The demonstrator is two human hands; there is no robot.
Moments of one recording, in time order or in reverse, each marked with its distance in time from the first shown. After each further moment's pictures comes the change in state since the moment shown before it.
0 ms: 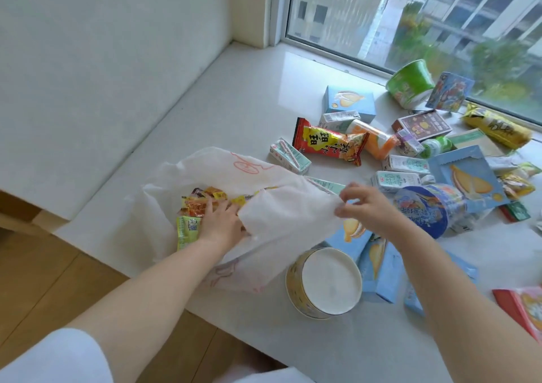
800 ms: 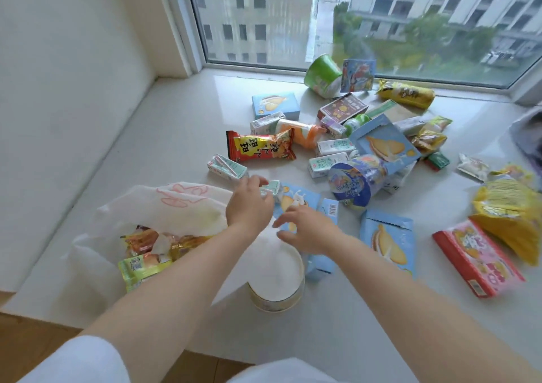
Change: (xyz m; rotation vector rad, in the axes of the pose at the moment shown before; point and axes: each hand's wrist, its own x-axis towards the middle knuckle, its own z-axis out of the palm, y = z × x) left_hand 0.015 0.171 -0.088 -0.729 0.347 -0.013; right_hand -0.058 0.053 0.005 -0.448 0.008 -0.052
